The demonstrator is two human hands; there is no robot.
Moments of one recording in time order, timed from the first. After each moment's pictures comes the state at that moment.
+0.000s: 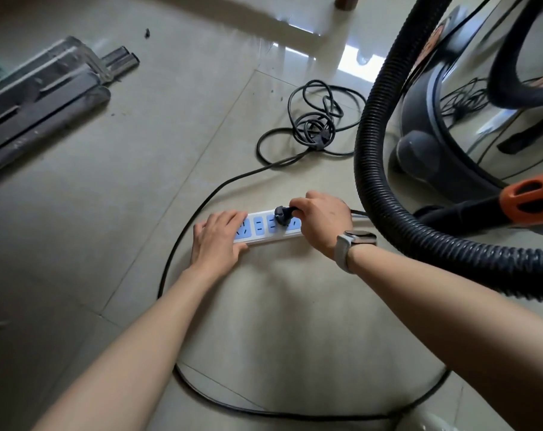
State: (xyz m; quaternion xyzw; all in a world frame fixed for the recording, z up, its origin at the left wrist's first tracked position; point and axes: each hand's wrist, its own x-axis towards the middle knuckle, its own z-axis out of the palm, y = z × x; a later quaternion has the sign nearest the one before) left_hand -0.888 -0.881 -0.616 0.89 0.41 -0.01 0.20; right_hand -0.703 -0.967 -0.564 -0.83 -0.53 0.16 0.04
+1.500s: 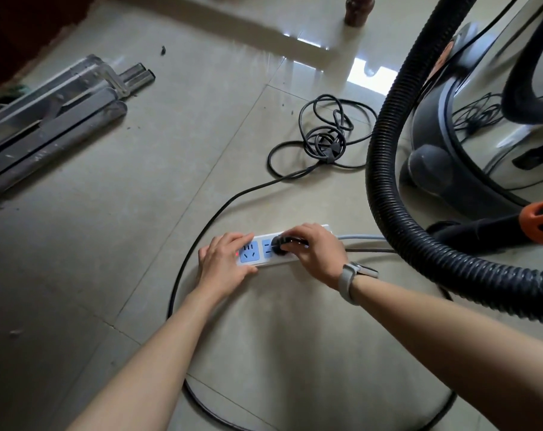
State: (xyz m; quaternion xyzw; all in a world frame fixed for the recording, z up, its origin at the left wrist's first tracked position) left_hand -0.902 -0.886 -0.614 0.82 0.47 0.01 0.33; right_hand -0.727 -0.977 -0.585 -0.80 -0.48 0.30 0.22
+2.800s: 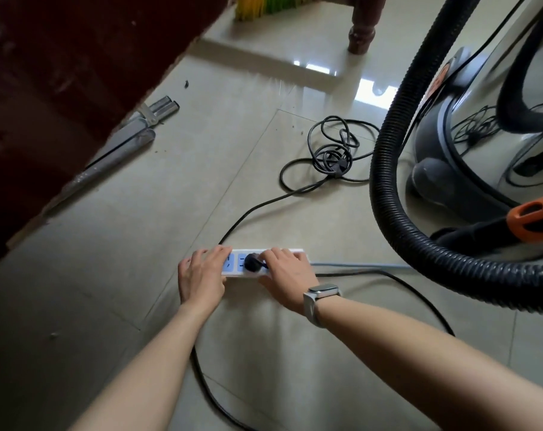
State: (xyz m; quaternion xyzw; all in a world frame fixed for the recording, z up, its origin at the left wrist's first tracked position) left_hand -0.948 -0.874 -0.596 0.85 0.51 -0.07 0.09; right_hand -0.793 -0.962 -0.586 -0.75 -0.60 0.25 0.08
